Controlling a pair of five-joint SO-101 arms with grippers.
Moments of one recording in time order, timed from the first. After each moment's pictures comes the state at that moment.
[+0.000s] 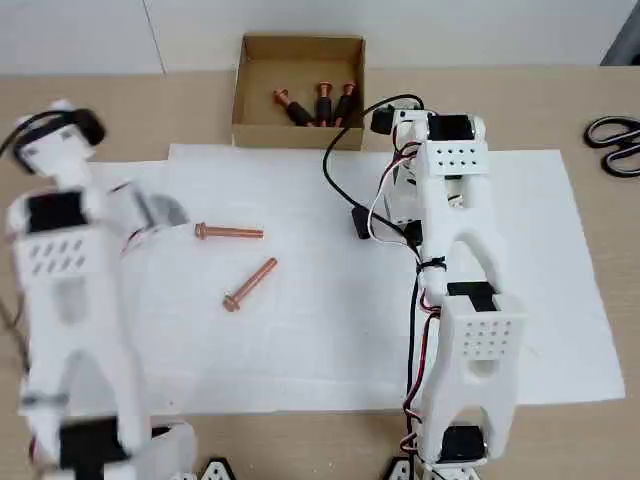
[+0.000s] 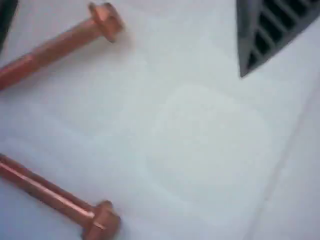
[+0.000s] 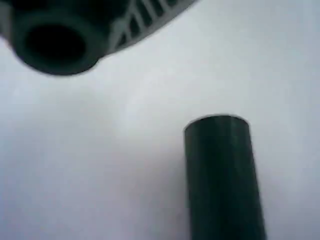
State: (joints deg) left arm -12.9 -11.8 5.5 92.4 24.5; right arm -6.0 36.0 -35.1 95.3 7.1
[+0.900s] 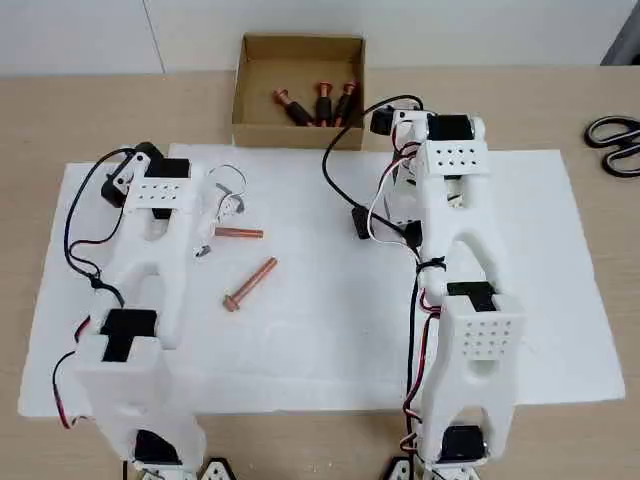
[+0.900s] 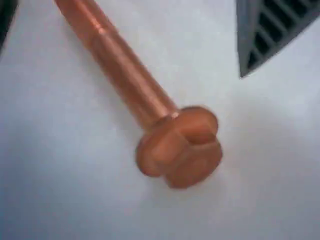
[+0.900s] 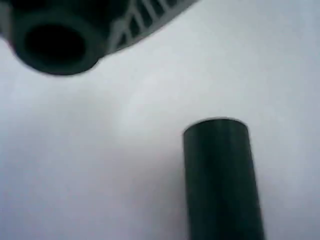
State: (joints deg) left arm -2.5 21.1 0.0 74.9 62.7; right arm -6.0 36.0 -35.1 95.6 7.1
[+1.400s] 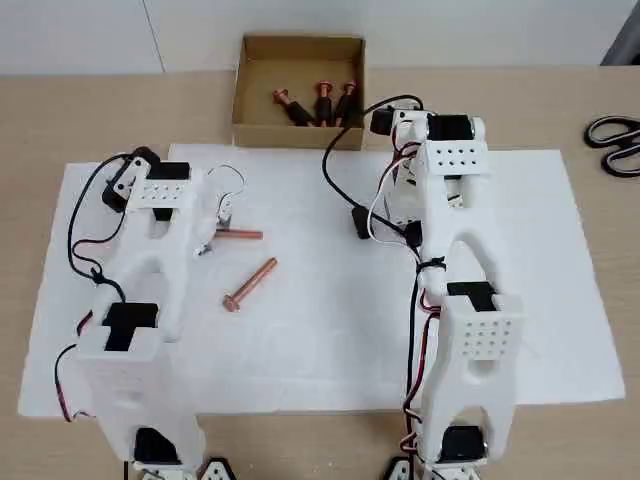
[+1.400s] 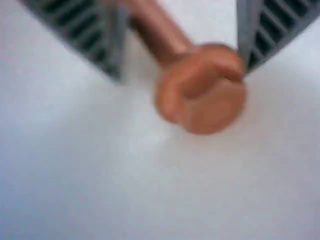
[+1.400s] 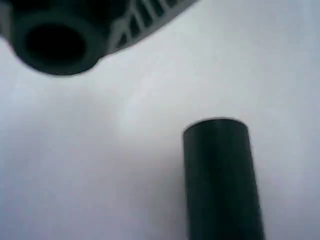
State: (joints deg) left arm -3.2 24.2 -0.3 71.1 65.3; right arm -6.0 36.0 -35.1 95.6 7.1
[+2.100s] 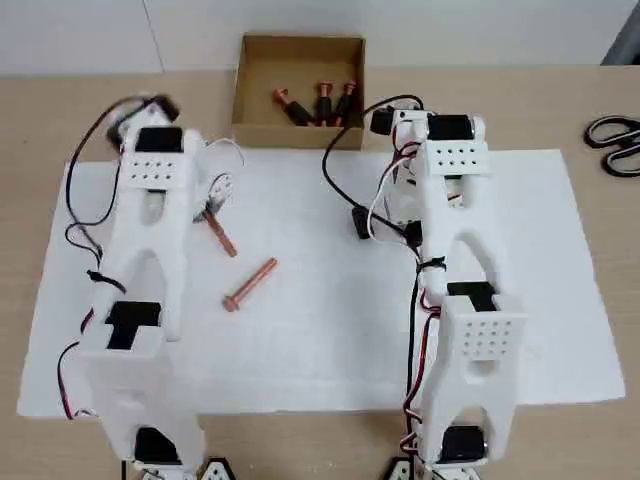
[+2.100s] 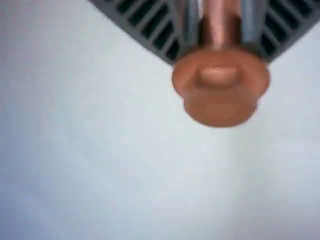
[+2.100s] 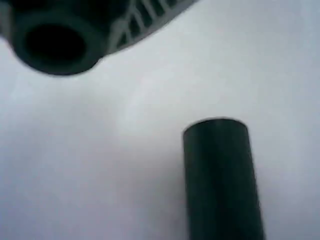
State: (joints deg) left arm -2.2 24.5 -21.8 89.7 39.1; right arm -6.0 36.0 -35.1 95.6 7.1
